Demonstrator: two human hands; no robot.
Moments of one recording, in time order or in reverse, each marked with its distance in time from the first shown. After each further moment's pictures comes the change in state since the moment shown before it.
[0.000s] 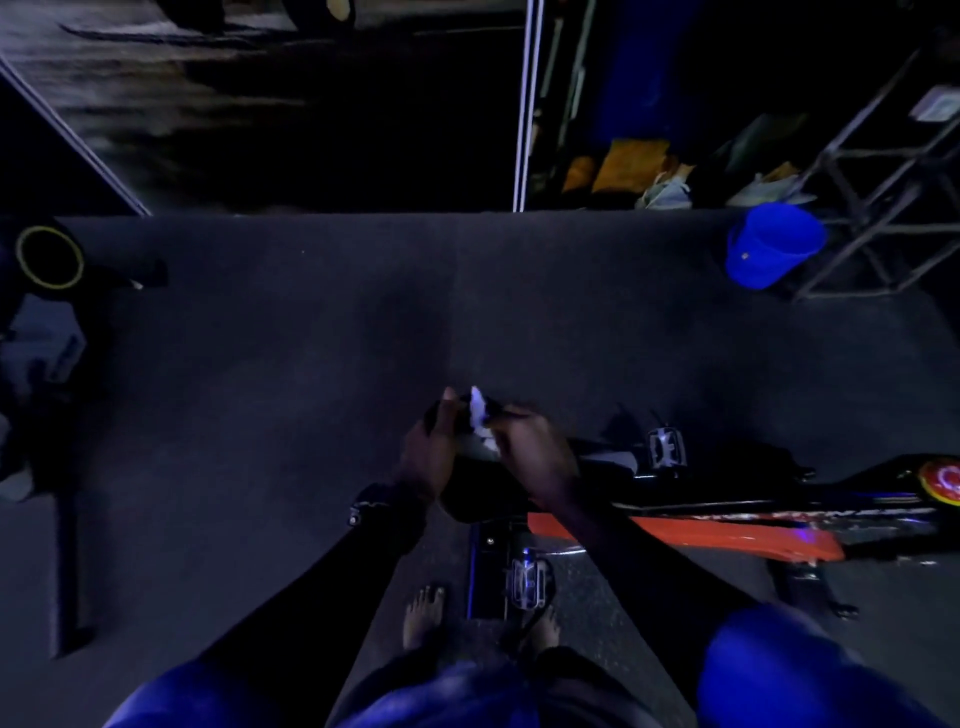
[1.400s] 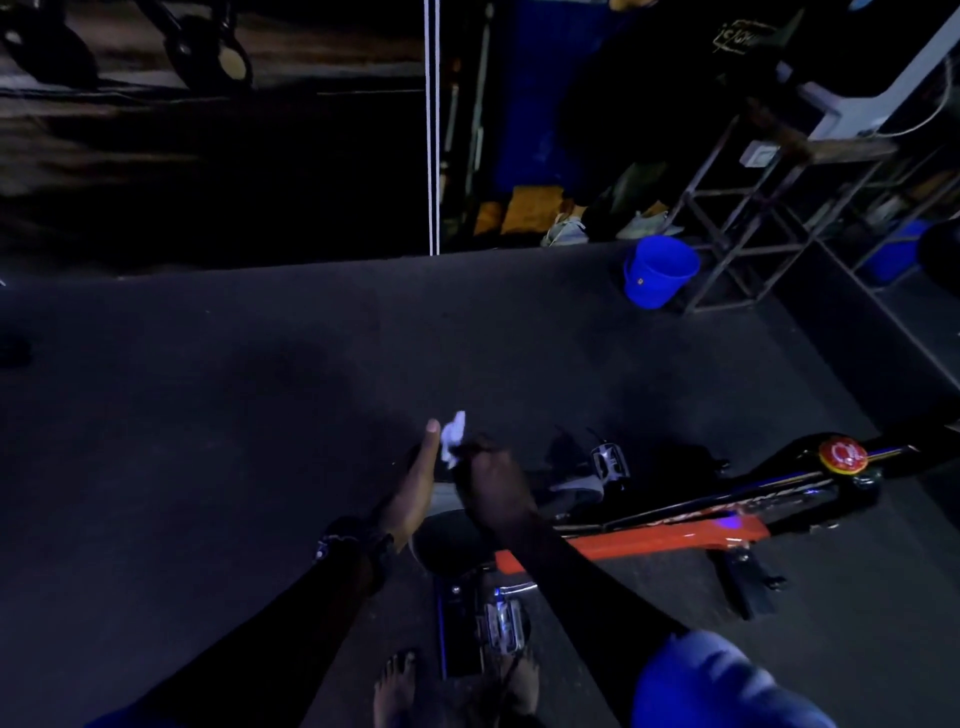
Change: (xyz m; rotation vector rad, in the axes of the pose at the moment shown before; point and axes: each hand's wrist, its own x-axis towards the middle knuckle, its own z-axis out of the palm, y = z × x) left_hand 0.017 0.026 -0.003 -0.018 -0.289 0.088; right_hand 0.013 -0.029 0.008 0.035 0.176 0.223
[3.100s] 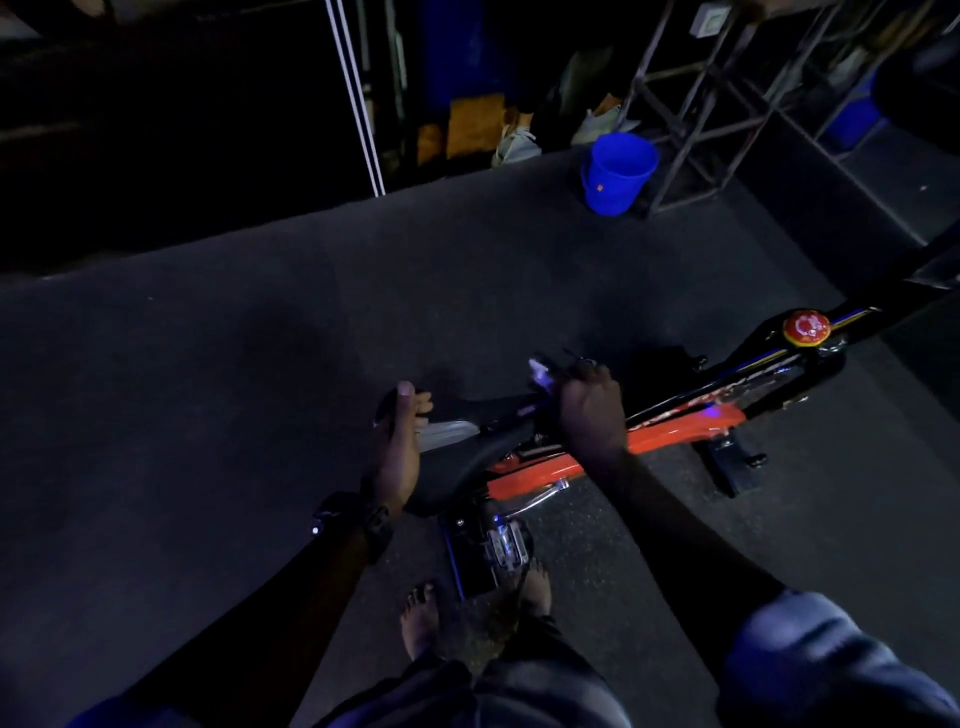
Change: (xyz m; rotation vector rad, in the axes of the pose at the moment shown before) left_hand 0.013 -0.042 0.024 0.024 0.054 -0.009; right_hand -0.054 0.112 -0.053 -0.421 0.225 0.185
